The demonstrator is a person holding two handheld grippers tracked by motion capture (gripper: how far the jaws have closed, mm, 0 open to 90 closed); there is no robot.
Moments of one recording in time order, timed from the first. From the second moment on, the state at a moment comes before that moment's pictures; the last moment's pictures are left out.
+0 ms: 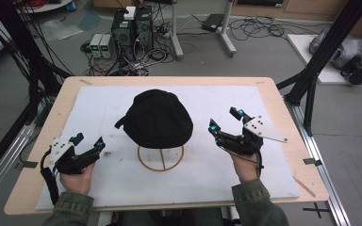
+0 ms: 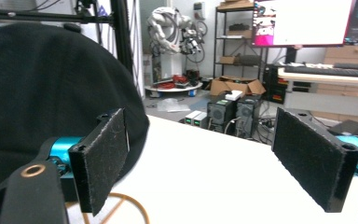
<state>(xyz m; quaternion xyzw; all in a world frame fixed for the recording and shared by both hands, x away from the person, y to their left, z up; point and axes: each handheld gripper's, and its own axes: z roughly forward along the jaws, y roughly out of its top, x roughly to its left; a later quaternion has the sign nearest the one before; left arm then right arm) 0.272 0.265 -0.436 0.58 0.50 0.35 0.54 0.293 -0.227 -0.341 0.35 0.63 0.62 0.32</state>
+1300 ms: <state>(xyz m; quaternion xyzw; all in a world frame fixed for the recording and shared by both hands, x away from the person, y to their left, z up) 0.271 0.268 -0.438 0.57 0.50 0.38 0.53 0.279 -0.309 -0.436 0.49 0.55 0.50 0.46</state>
